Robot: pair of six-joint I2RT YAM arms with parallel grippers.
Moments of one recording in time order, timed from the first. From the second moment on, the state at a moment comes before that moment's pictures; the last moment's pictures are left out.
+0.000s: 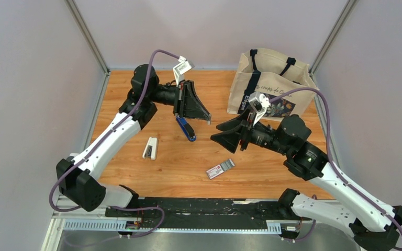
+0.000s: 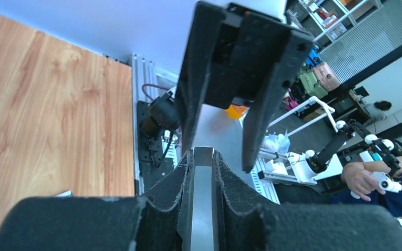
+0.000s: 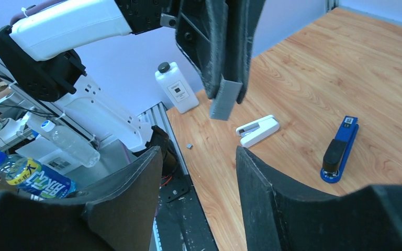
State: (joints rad) left arm -0.51 1.36 1.31 0.12 1.31 -0.74; right arm 0.86 0.82 1.00 -0.12 -0.33 0.41
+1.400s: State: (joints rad) left arm -0.51 1.33 1.31 0.05 1.35 -0.67; right arm 0.83 0.93 0.96 0.09 -0.37 0.57
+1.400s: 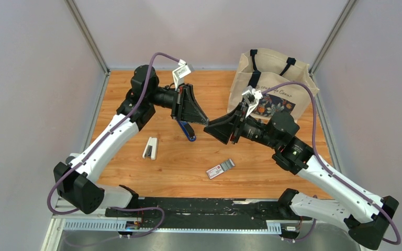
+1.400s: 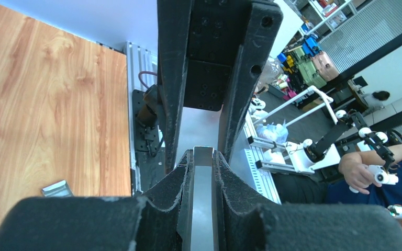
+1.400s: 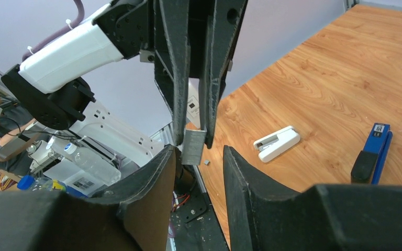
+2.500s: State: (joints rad) left arm -0.51 1.33 1.33 -0.02 1.34 -0.60; right arm 0.83 0.92 0.93 0.13 -0.38 0.60
